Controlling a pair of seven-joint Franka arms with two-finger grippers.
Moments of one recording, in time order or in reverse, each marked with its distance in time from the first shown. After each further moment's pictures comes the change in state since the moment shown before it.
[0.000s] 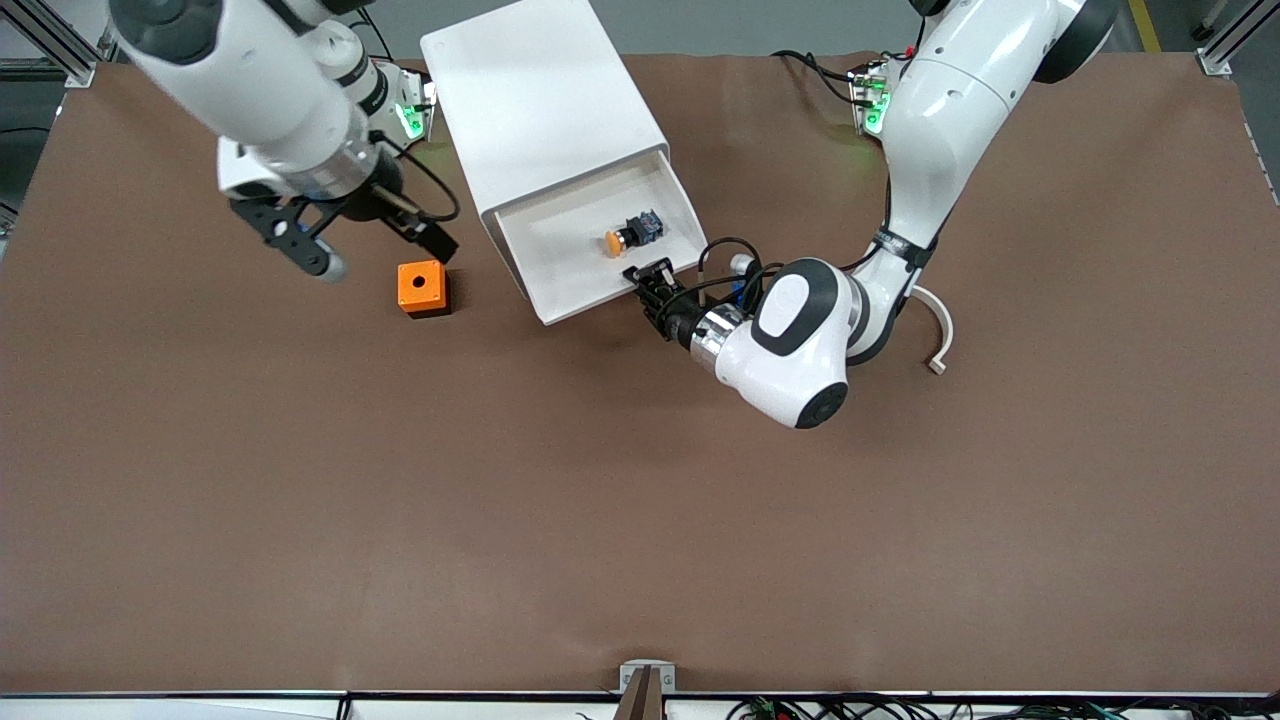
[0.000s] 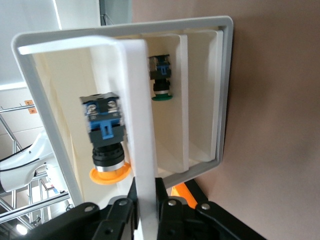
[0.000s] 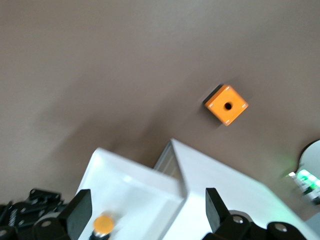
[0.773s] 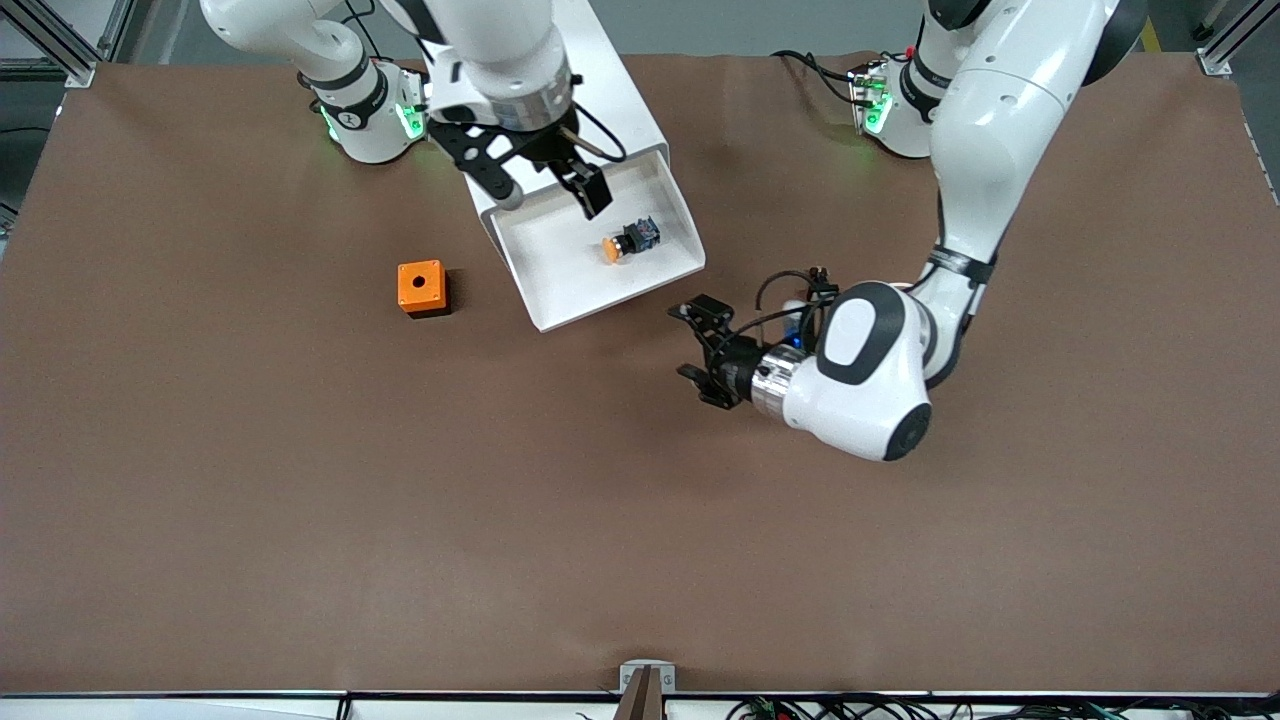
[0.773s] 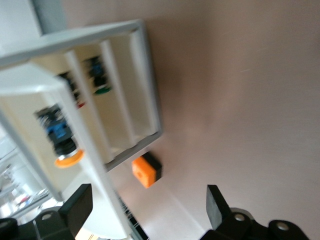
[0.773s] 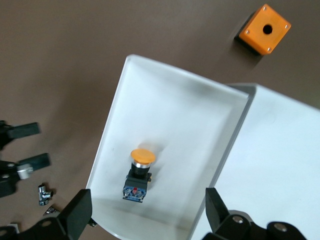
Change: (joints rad) left arm 0.121 0.000 0.011 0.073 0.160 0.051 0.176; right arm 0.302 0.077 -0.001 -0.014 -0.026 0.165 0.422
